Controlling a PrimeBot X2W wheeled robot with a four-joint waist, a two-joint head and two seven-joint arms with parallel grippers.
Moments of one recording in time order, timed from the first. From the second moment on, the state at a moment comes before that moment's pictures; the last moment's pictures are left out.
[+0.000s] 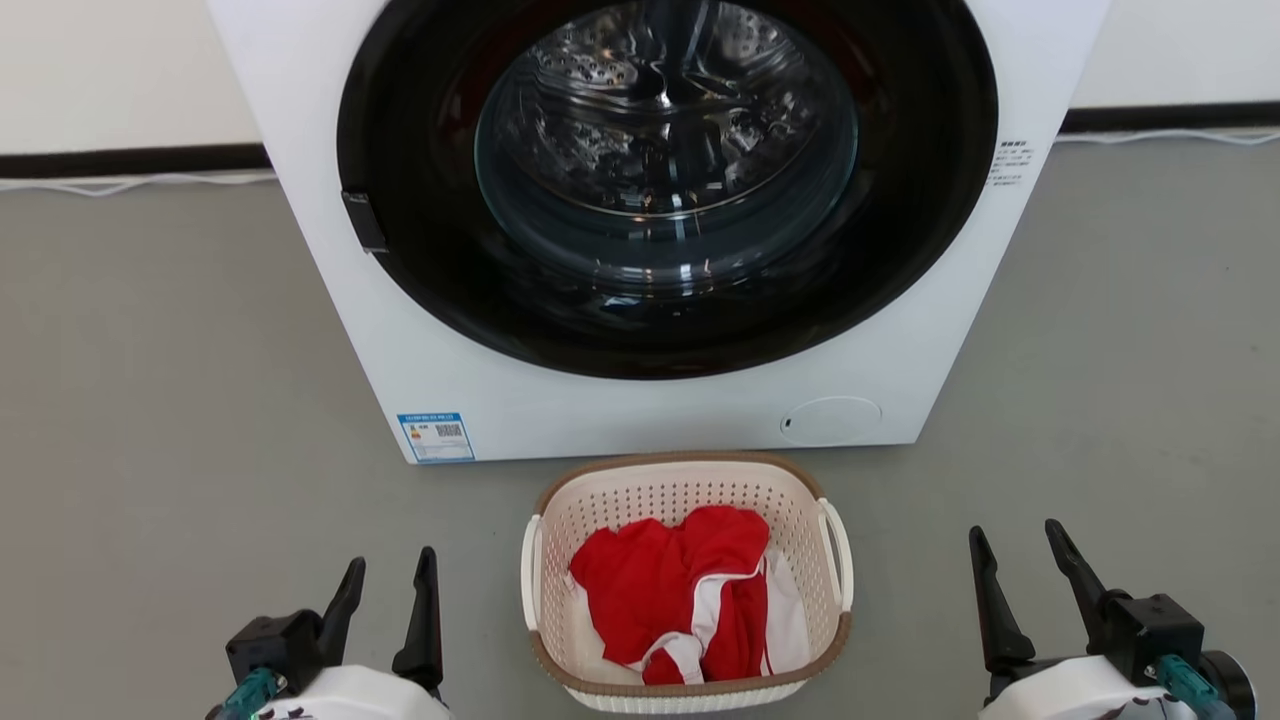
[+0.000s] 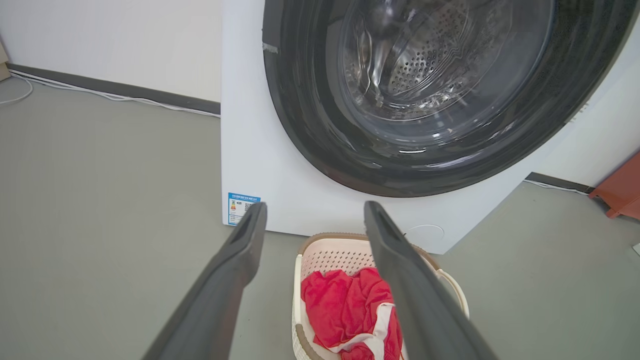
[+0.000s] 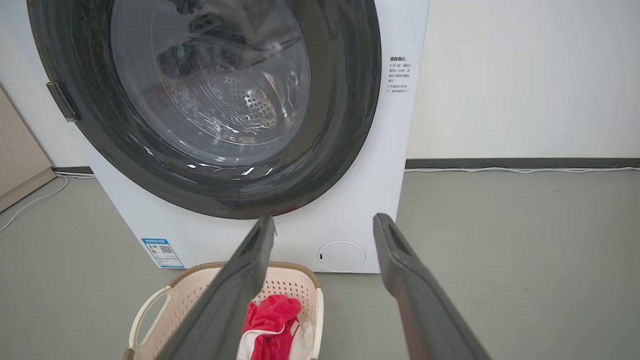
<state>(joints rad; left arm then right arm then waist) -0.03 0.04 -0.04 0.38 -0.32 -0.05 -0.25 -0.02 -0.05 -0.10 0.34 0.02 0.12 -0.25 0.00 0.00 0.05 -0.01</state>
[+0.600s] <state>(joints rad) -0.23 0.04 -0.08 0.43 -0.29 -0.05 -0.26 -0.23 -0.05 -0.08 0.44 0.00 0.12 -0.25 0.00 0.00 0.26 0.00</state>
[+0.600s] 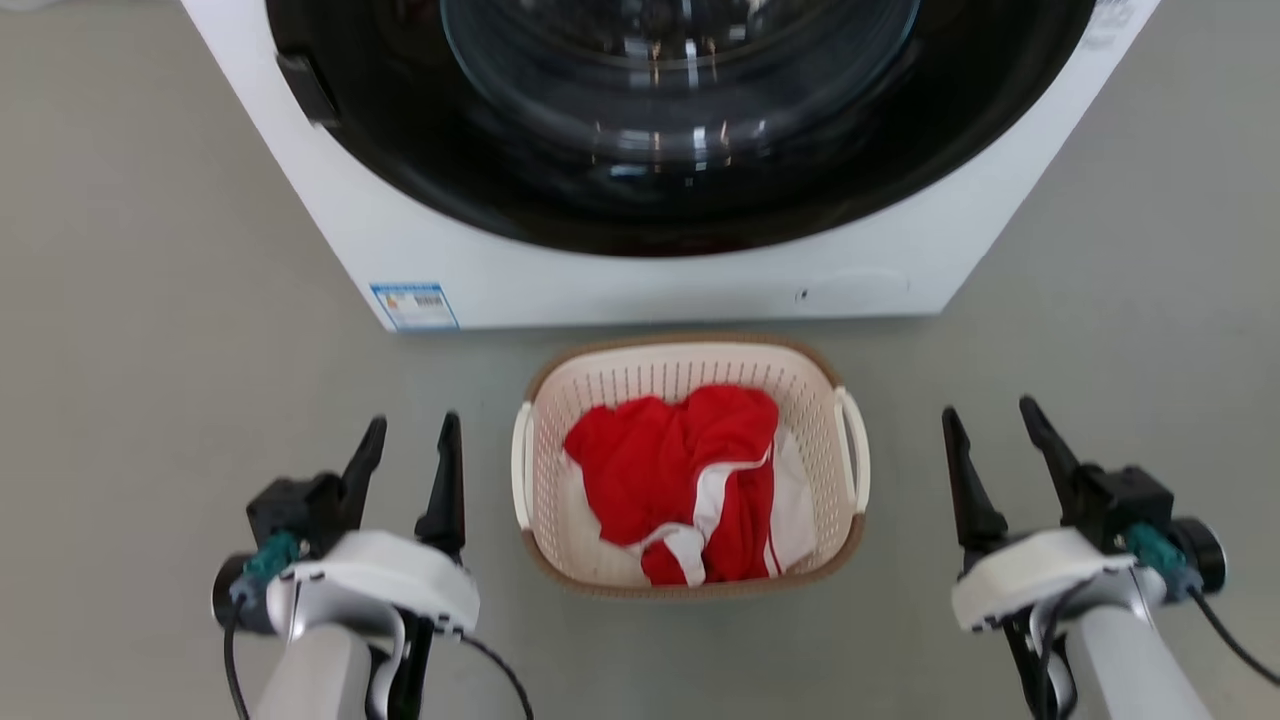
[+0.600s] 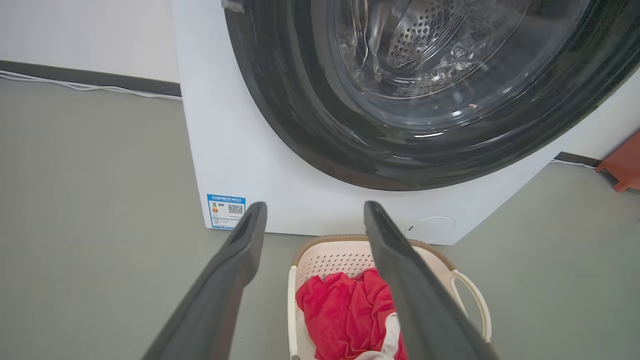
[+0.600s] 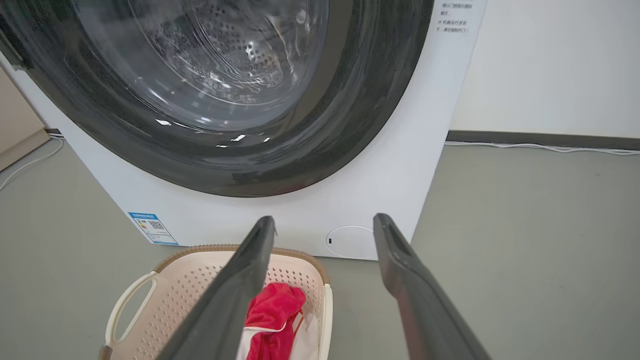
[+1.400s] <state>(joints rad) -0.62 0.03 -0.17 0.73 -0.30 -0.05 -0.26 -0.59 -0.10 -0.09 0.70 -0.05 0.12 -0.25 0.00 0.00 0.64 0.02</state>
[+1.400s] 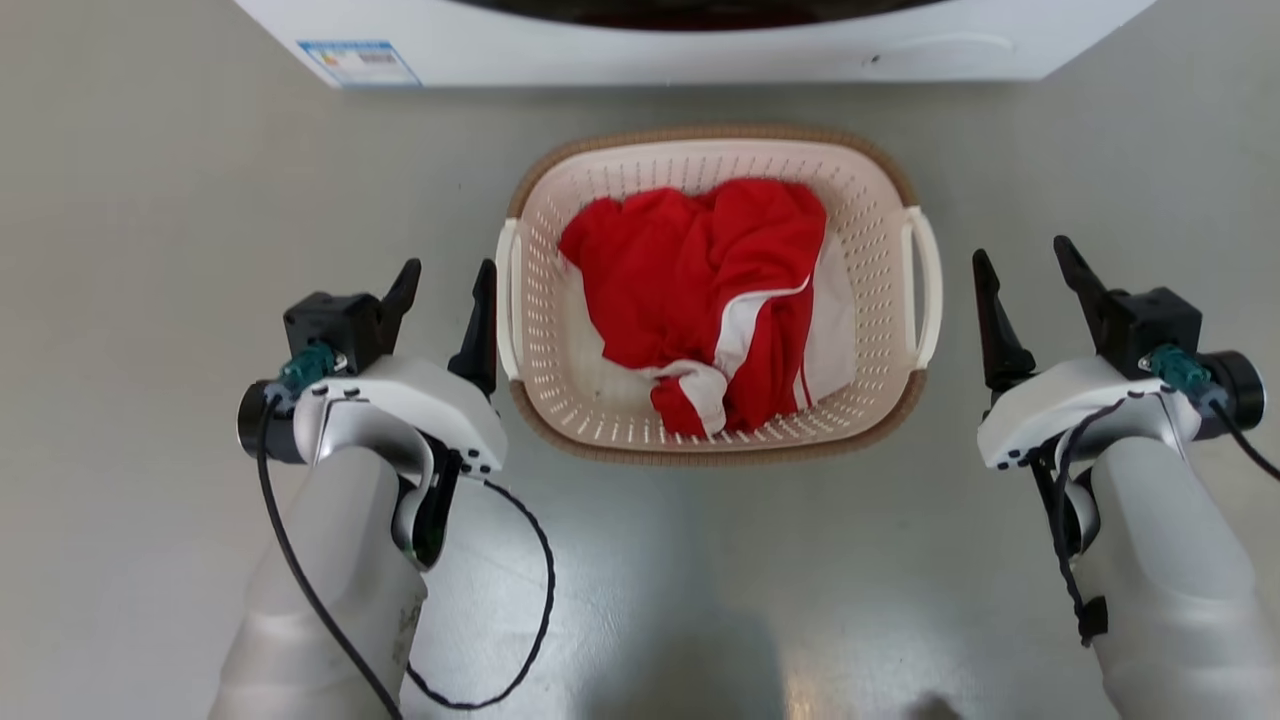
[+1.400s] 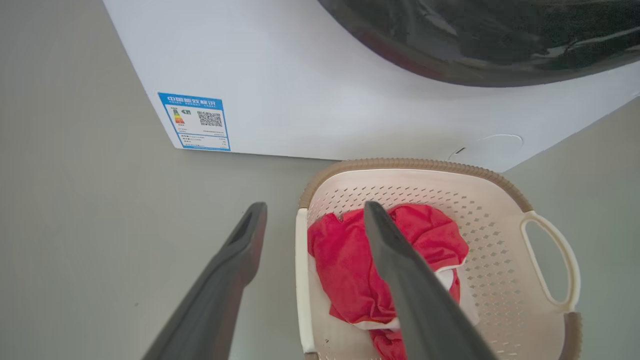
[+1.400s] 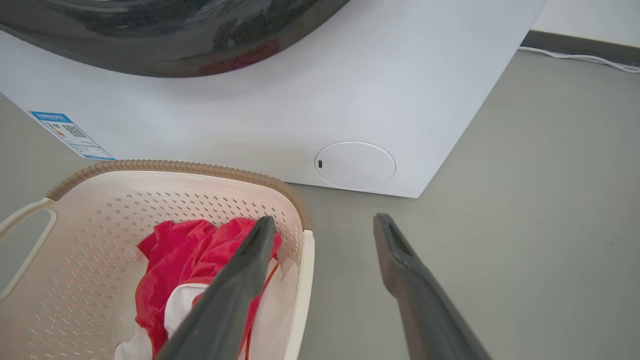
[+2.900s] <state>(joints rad) -0.85 0.03 -0.28 0.83 -0.38 -0.01 -0.26 -0.81 -0.09 -0.06 0.81 -0.07 0.12 -0.25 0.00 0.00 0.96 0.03</state>
